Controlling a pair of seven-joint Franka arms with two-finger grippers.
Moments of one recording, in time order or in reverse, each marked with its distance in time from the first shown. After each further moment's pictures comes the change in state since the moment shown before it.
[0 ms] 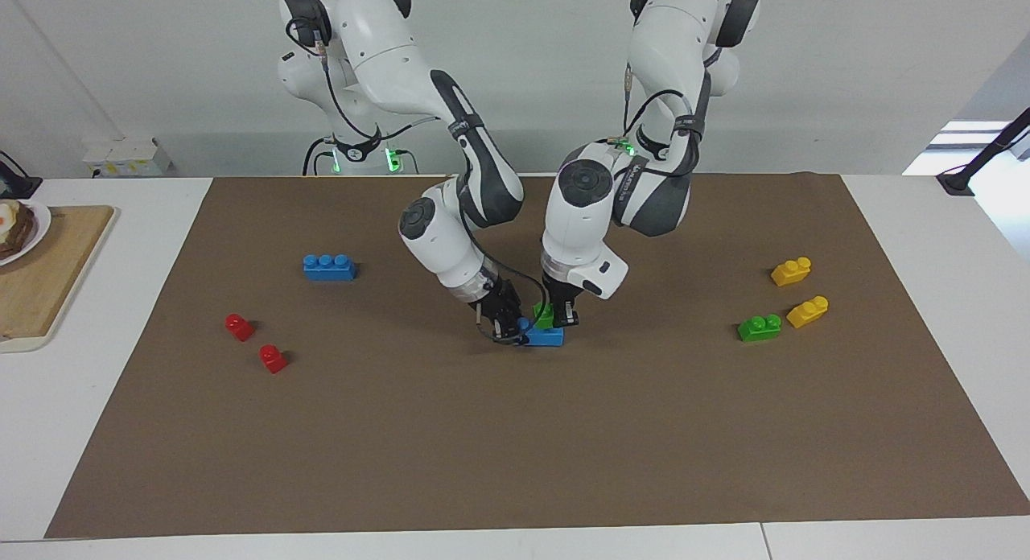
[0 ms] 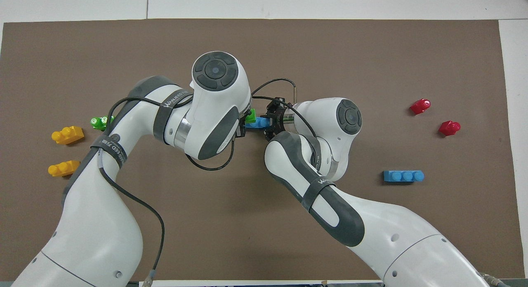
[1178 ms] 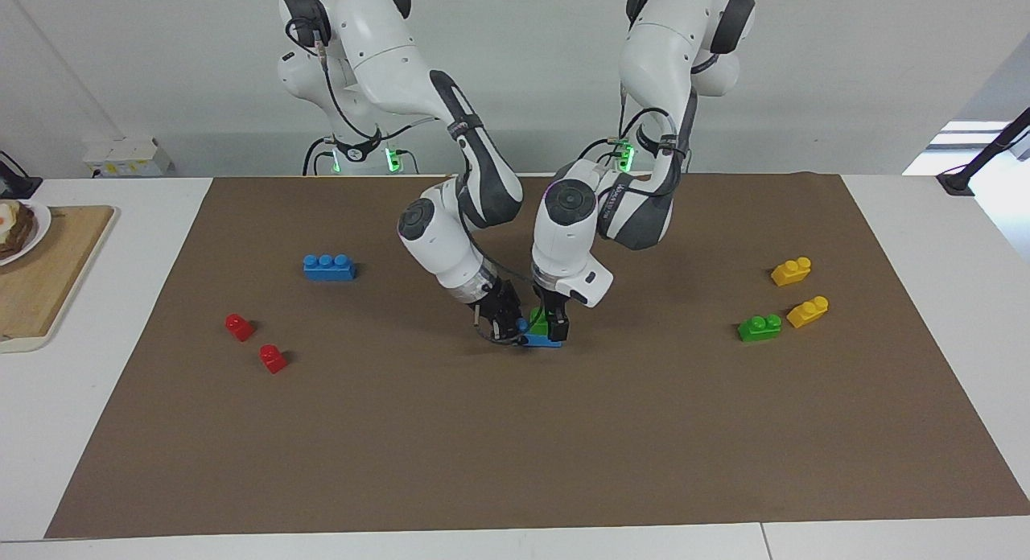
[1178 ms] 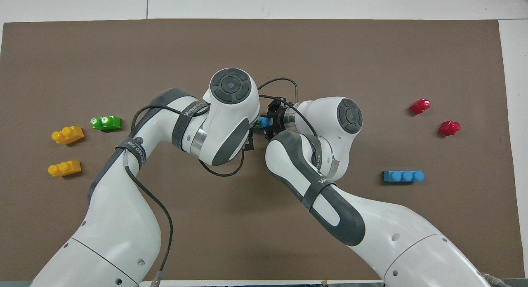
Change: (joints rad) left arm -0.033 0.058 -0.011 -0.056 0.009 0.092 -0.085; right arm -0.002 0.001 -0.001 0.002 -0.002 -0.004 0.029
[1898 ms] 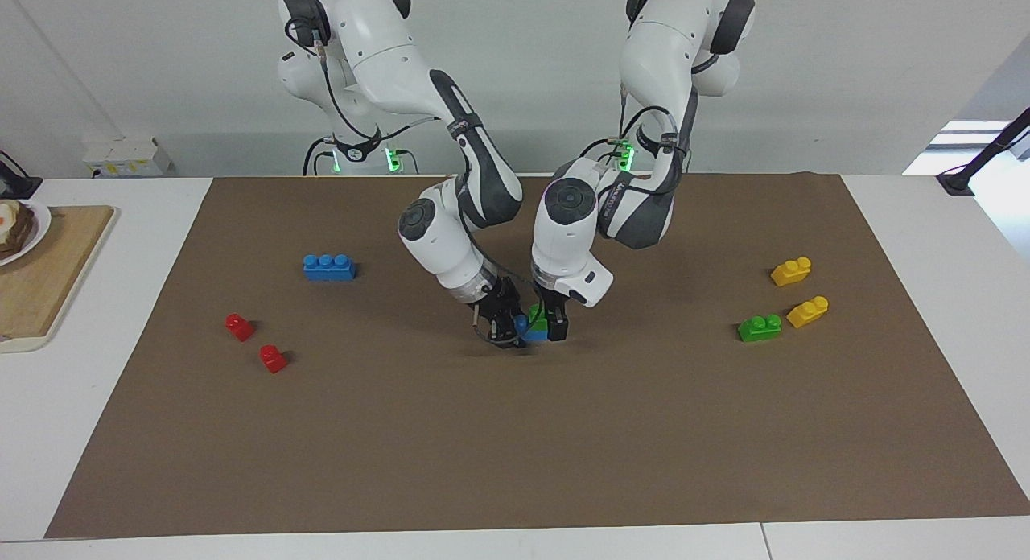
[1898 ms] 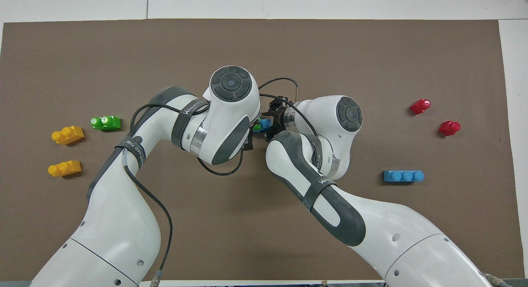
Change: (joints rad) left arm 0.000 0.003 -0.001 0.016 0.000 -0.022 0.033; right arm -0.003 -0.001 -0.002 0.005 -0.027 -0.020 0.062
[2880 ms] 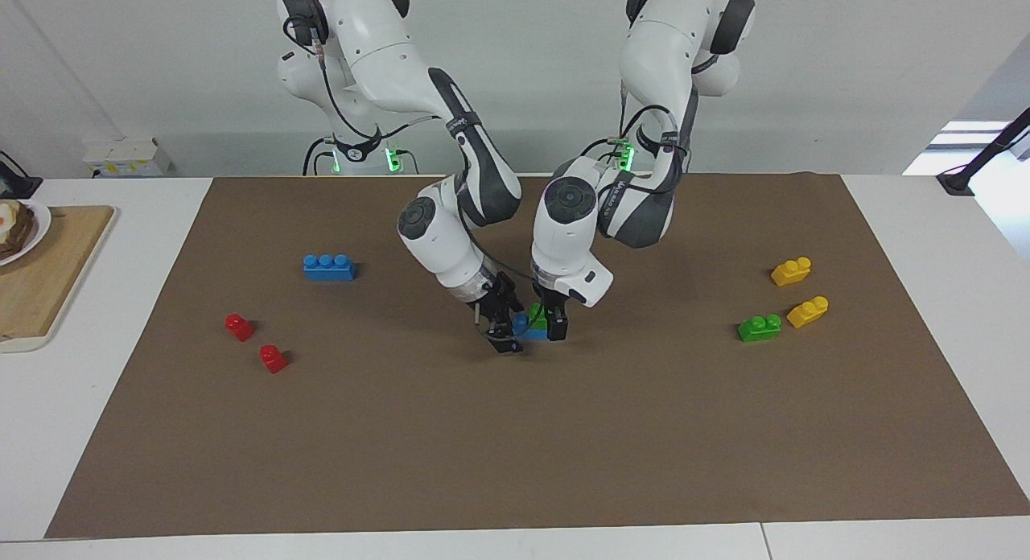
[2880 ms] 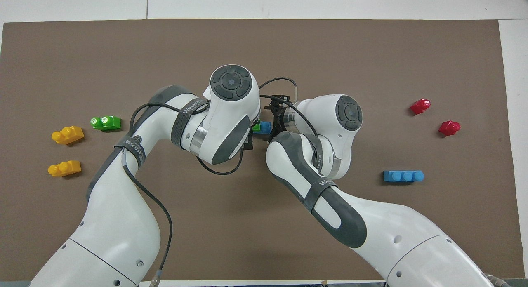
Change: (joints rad) left arm 0.000 0.000 0.000 0.008 0.000 -0.008 0.007; right arm -0.004 -0.006 0.005 0.001 -0.032 -0.015 -0.033
